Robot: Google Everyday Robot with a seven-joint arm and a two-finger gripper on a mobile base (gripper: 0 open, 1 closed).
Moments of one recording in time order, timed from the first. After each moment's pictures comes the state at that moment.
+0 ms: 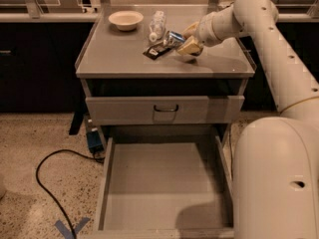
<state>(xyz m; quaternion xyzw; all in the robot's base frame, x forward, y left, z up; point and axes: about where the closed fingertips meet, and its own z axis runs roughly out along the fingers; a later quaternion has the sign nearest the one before) 0.841 -0.106 0.867 -0.61 0.64 0.04 0.47</state>
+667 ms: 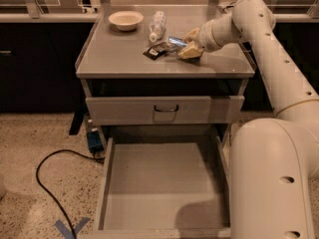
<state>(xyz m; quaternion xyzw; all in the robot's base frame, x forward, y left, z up) 0.846 -0.108 0.836 -0.60 0.66 0.07 0.45</state>
